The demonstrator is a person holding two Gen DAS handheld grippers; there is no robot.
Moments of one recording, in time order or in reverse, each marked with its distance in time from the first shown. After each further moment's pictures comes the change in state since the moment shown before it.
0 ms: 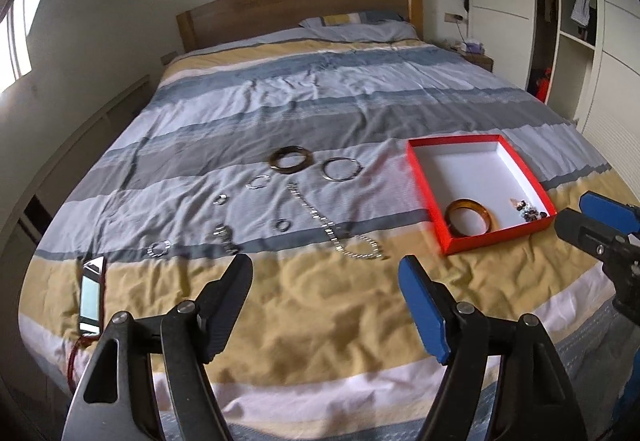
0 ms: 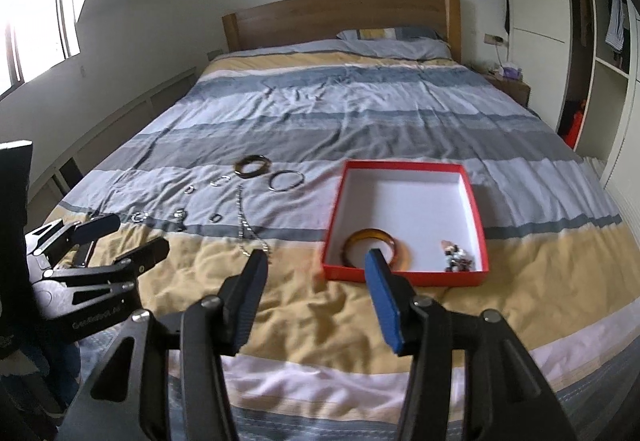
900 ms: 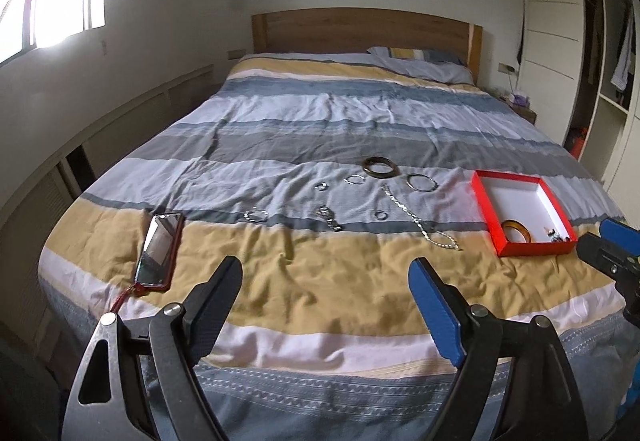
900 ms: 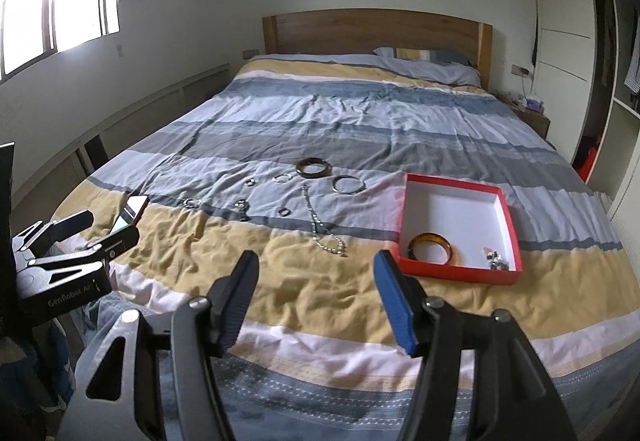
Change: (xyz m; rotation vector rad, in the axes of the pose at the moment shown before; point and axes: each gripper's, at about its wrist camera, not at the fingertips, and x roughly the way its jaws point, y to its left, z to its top) left arm -0.075 0.112 -0.062 -0.194 -0.093 0.095; right arm -0.042 0.104 -0.019 -0.117 -0.037 0.035
